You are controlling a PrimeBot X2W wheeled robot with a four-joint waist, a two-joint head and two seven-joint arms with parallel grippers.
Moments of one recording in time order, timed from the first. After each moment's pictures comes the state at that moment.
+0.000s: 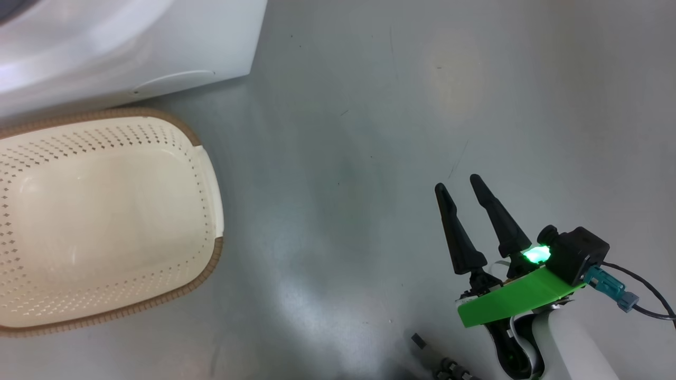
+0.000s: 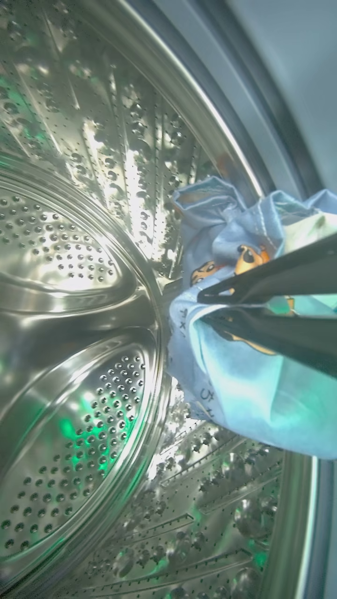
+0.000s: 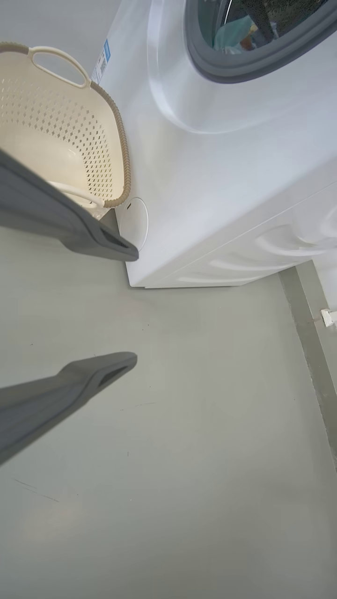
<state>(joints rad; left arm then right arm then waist) -1.33 0.52 -0.32 0.99 -0.42 -0.13 -0.26 -0.26 -0.05 0.21 0.12 0.43 0.13 -0.25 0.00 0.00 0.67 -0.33</state>
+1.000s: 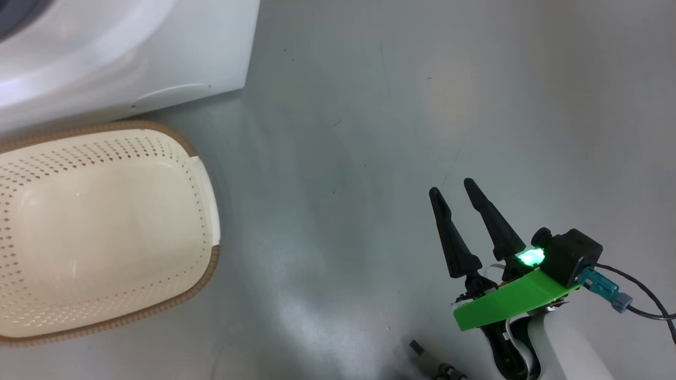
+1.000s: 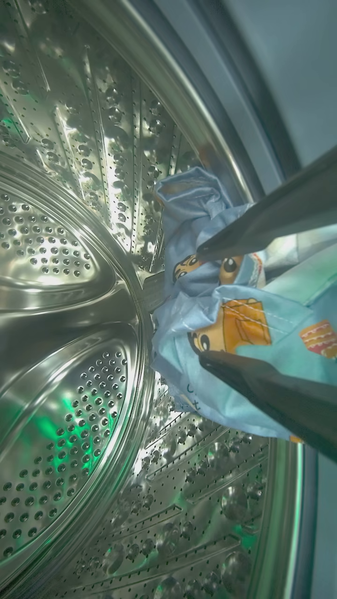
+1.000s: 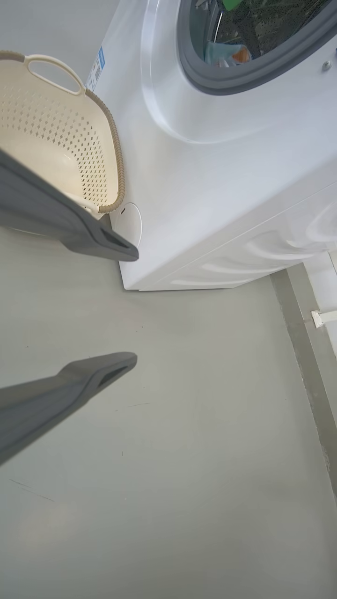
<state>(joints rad) -1.41 0.51 -0.46 1.18 -0.47 -0.13 -0.26 -0.26 -0.05 0.22 0.13 0.44 0.13 -0.25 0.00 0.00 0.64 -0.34</state>
